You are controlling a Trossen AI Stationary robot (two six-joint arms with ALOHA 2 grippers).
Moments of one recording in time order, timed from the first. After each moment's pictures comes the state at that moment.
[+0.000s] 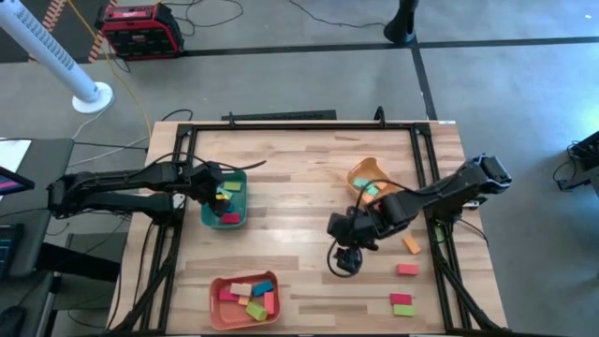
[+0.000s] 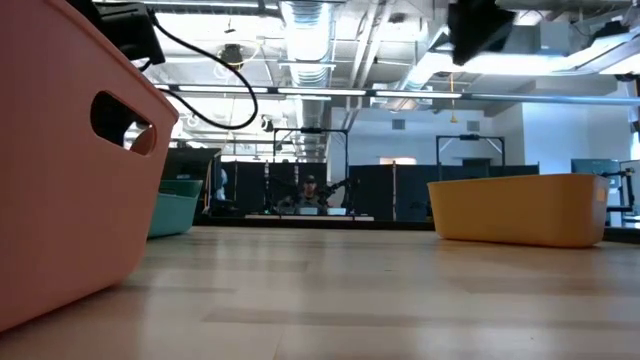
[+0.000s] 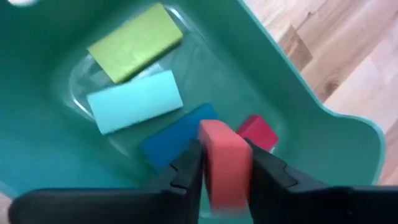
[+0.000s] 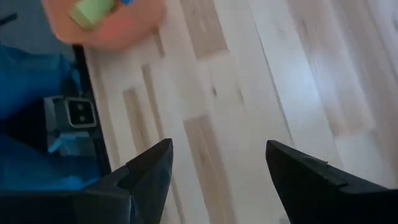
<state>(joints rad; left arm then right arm) 0.27 0.85 0.57 -0.82 0.03 -0.60 0.36 1.57 1.36 -0.82 0.00 0.69</state>
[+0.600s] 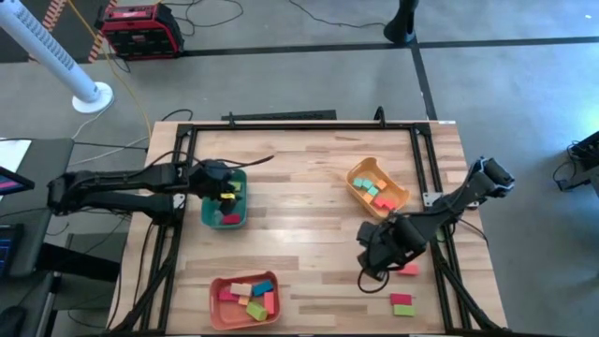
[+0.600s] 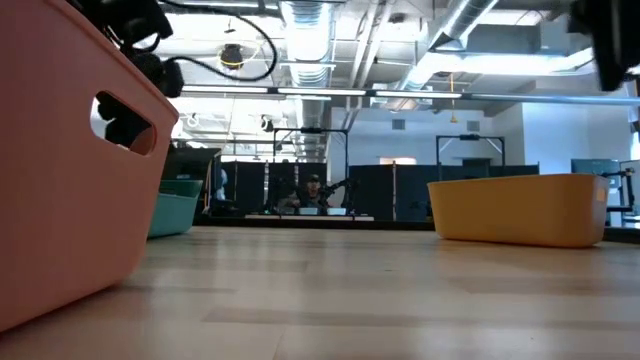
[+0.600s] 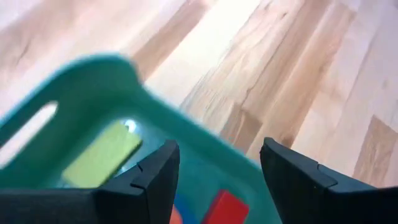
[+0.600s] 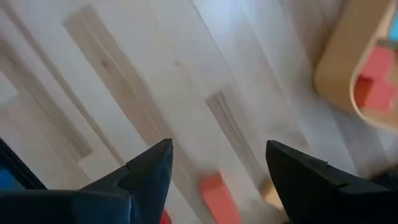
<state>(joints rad) 0.22 0.85 0.57 -0.55 -0.06 -0.44 0.57 1.57 1.36 -1.30 0.13 1.08</state>
